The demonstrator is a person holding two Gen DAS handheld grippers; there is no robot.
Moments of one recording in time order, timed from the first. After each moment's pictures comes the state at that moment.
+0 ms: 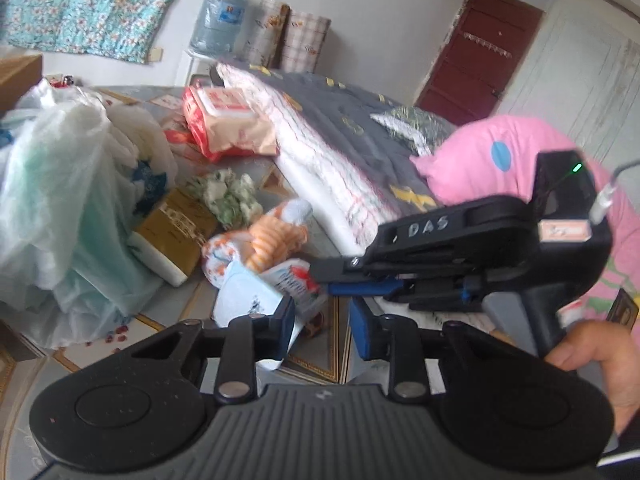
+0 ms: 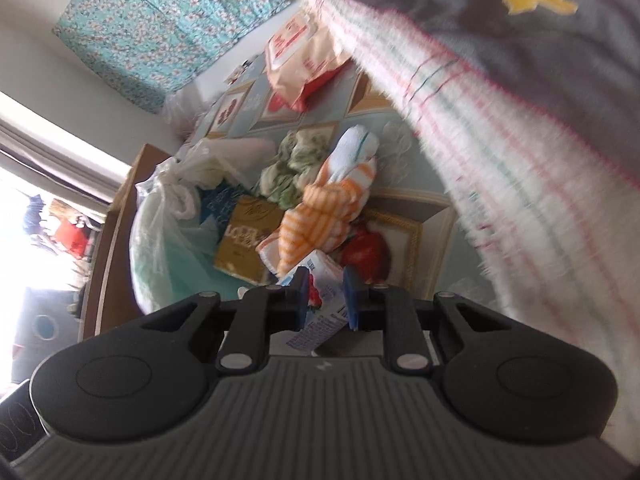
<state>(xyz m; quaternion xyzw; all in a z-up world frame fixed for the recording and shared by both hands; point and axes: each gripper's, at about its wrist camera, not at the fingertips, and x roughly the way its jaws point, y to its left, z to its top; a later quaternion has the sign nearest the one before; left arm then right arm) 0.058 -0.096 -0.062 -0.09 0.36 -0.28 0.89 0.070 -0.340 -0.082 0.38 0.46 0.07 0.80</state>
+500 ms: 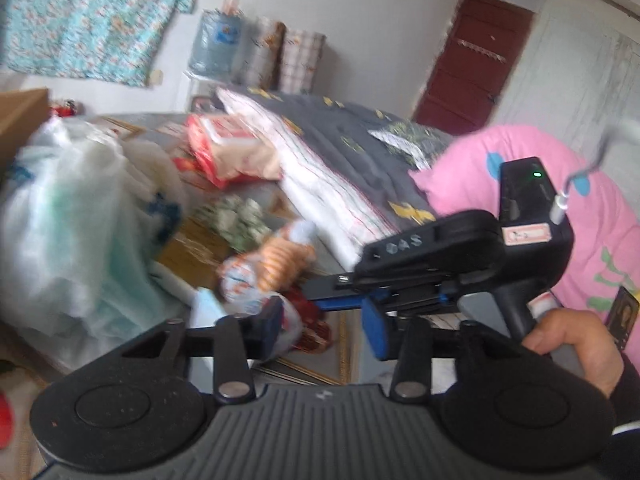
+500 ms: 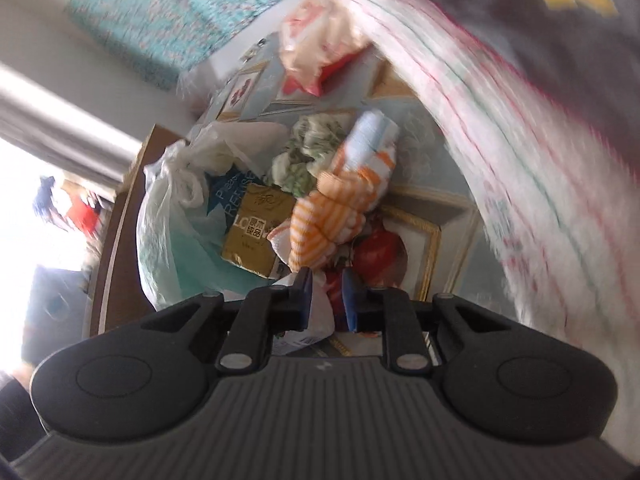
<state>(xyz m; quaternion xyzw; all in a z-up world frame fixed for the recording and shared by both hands) 0.048 -0.078 -0.044 -0.08 0.34 -0.27 0.90 0.087 -0.327 -0.067 0.30 0.47 0.10 0.83</state>
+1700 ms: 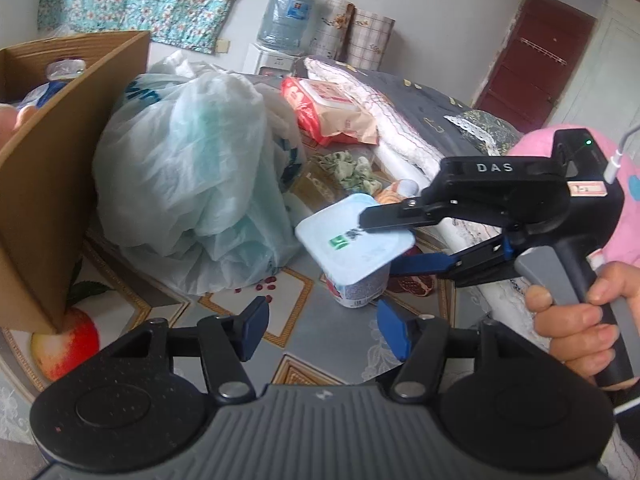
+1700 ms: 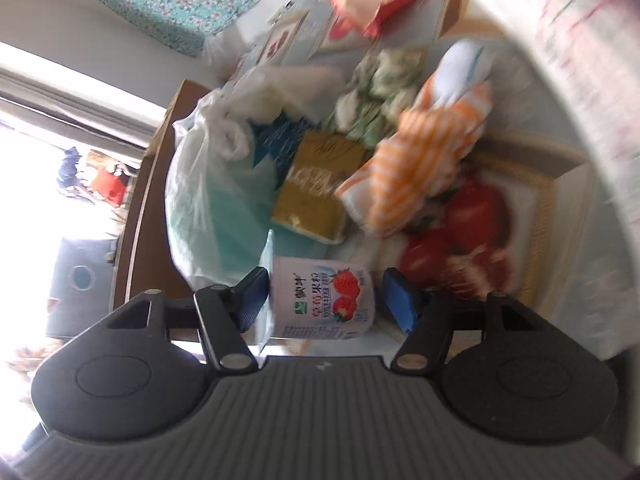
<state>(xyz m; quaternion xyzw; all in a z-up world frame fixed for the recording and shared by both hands) 0.039 -0.016 -0.075 -0.08 0.39 -0.20 0.90 0.100 -0.296 -0.084 0.34 0.49 0.13 0.79</state>
